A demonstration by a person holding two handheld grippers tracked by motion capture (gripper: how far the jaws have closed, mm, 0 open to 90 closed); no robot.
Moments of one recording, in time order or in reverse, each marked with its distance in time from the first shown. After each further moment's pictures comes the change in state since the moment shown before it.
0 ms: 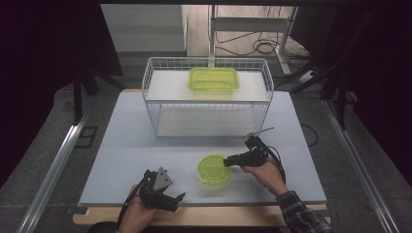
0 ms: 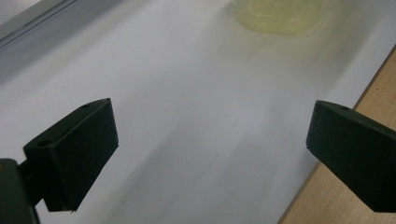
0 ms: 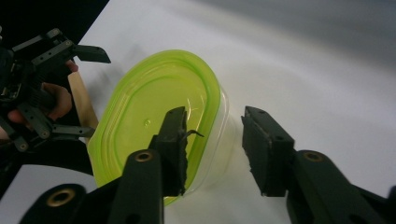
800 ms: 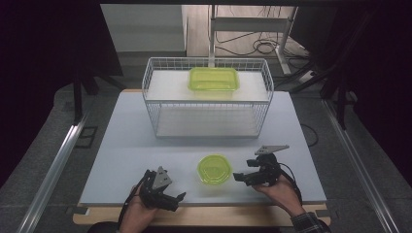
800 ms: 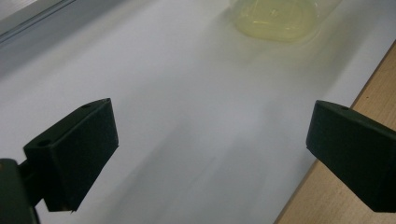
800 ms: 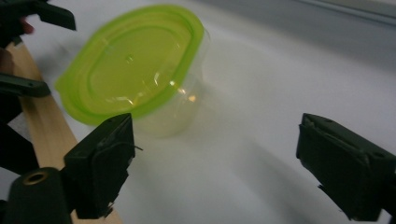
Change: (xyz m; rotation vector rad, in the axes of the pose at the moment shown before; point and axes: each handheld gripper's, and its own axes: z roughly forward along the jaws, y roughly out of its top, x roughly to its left) left arm 0.002 0.001 -0.001 -0.014 -0.019 -0.028; right arm 0.020 -0.052 -0.027 -0.124 -0.217 -0.177
